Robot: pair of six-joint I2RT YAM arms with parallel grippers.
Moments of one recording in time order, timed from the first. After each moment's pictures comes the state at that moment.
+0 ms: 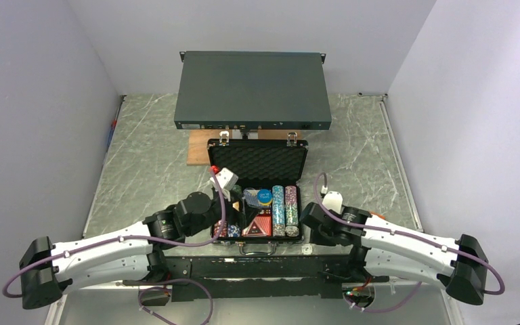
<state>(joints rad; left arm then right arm) -1.13 0.82 0.50 0.10 -0.22 -0.44 1.07 0.87 0.53 -0.96 0.35 1.16</state>
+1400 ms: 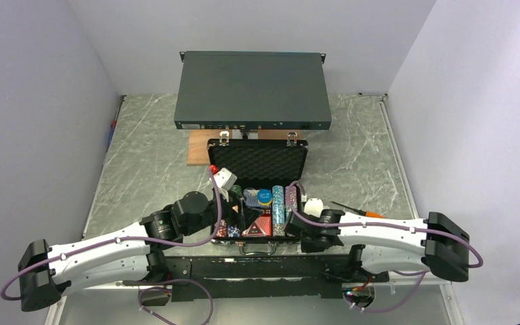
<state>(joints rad) -1.11 0.81 0.51 0.08 -0.13 -0.49 1.19 1.13 0.55 -0.83 0.26 1.12</state>
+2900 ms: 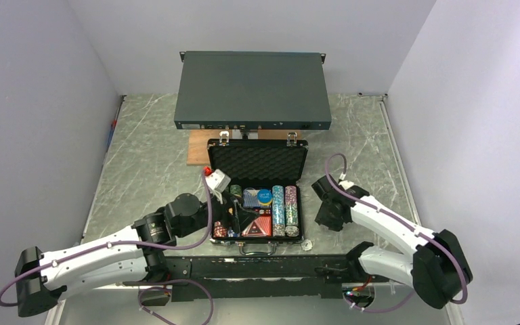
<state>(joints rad) -1.10 0.73 0.50 0.05 -0.09 -0.50 0.56 1.10 0.55 -0.83 0.26 1.04</state>
